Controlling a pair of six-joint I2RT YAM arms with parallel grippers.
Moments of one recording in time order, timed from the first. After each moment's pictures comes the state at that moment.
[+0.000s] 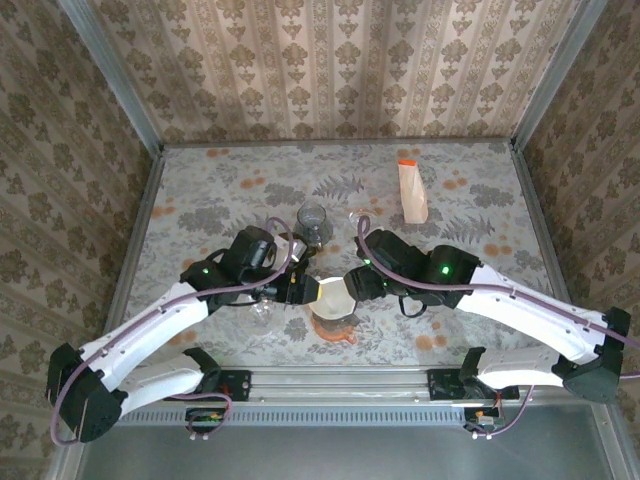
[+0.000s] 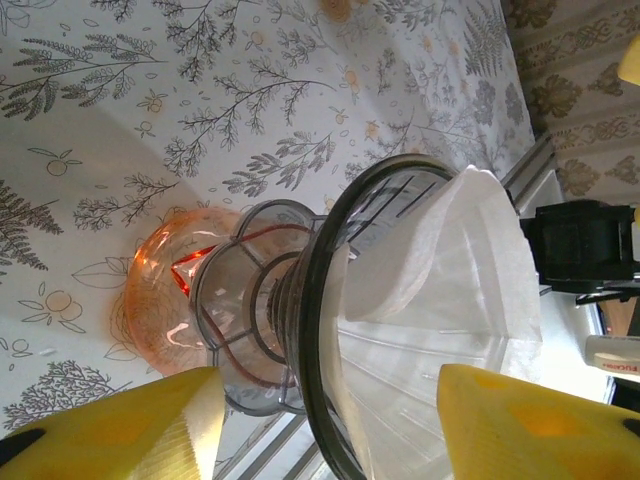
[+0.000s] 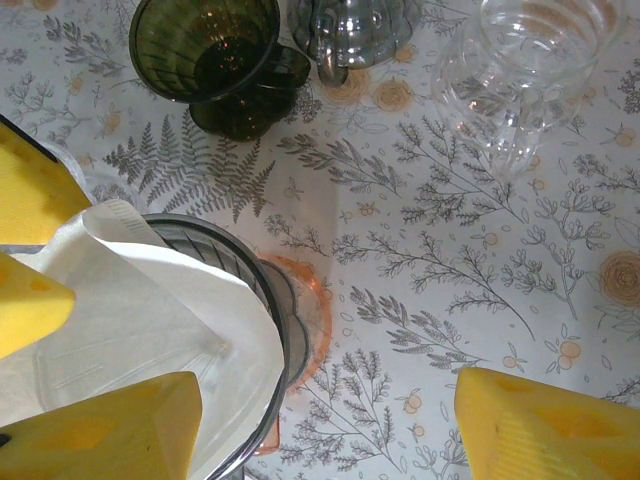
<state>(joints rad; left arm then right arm) -0.77 1.02 0.79 -0.58 0.54 -0.56 0.99 1.19 1.20 -0.97 0.24 0.53</state>
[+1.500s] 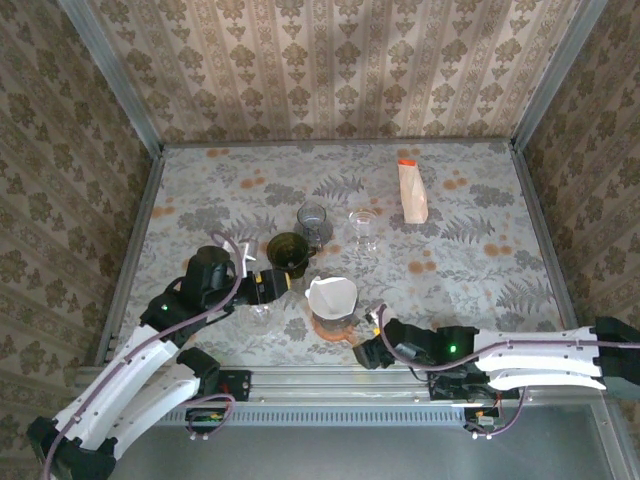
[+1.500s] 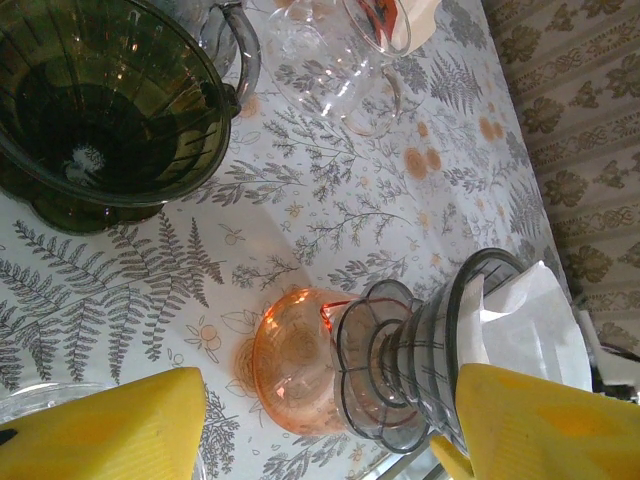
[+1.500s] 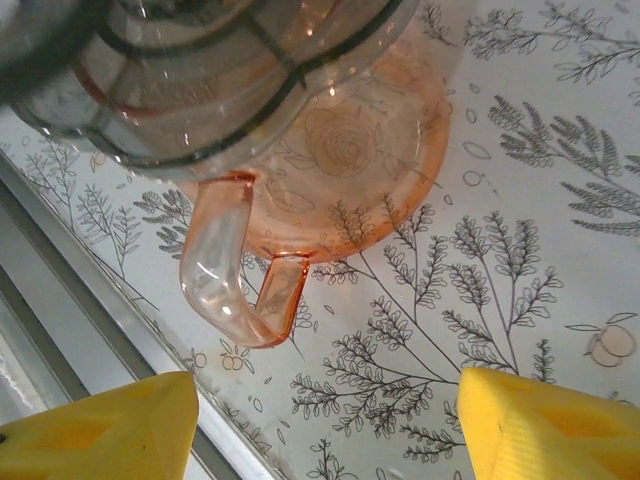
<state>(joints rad) -0.62 0.66 0.63 -0.59 0.34 -0.66 1.31 0.90 0.30 -0.21 0.26 0.65</state>
